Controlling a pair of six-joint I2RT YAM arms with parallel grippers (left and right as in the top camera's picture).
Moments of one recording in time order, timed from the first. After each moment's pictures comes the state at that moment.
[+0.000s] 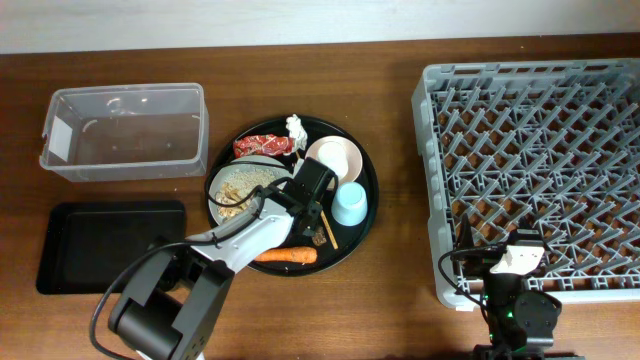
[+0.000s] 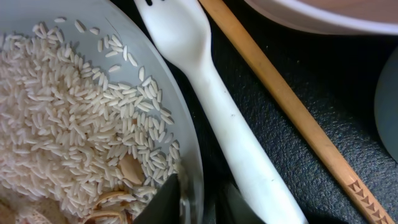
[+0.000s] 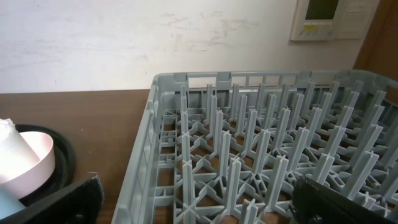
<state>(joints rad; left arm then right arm) -0.60 1.83 1.03 -0.46 -0.26 -0.20 -0.09 0.01 0.01 -0.08 0.00 0.00</state>
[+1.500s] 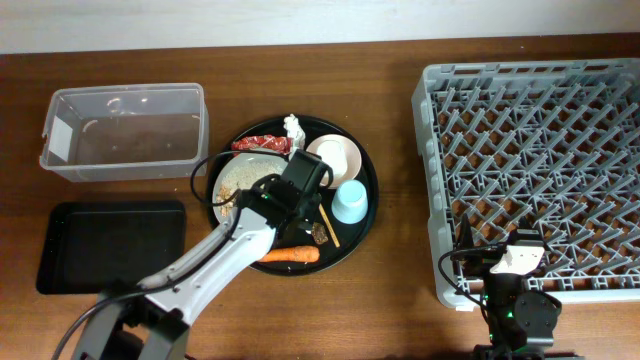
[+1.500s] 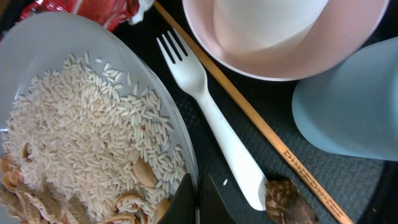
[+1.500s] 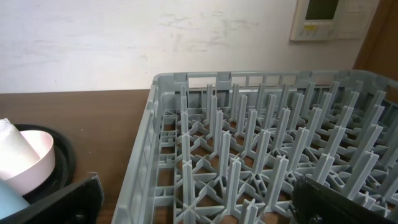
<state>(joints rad) -0.60 1.62 1.04 -0.53 -0.24 -0.19 -0.09 0.01 0.01 -0.08 0.00 0.00</state>
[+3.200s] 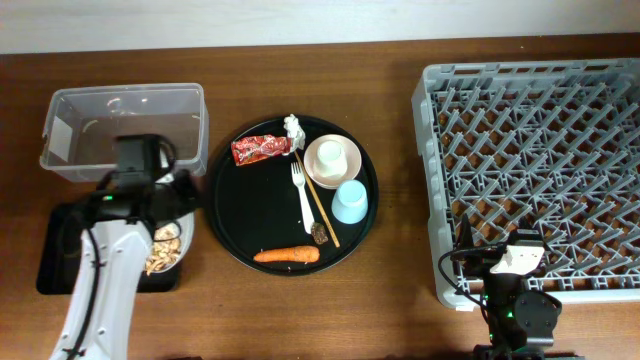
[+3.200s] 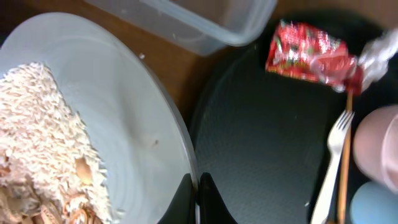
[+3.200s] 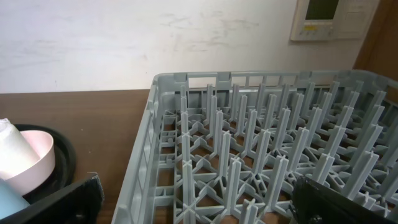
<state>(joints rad) 0.09 1.36 1.04 -0.78 0.06 -0.40 -0.09 0.01 0.01 -0.08 0.00 0.00</state>
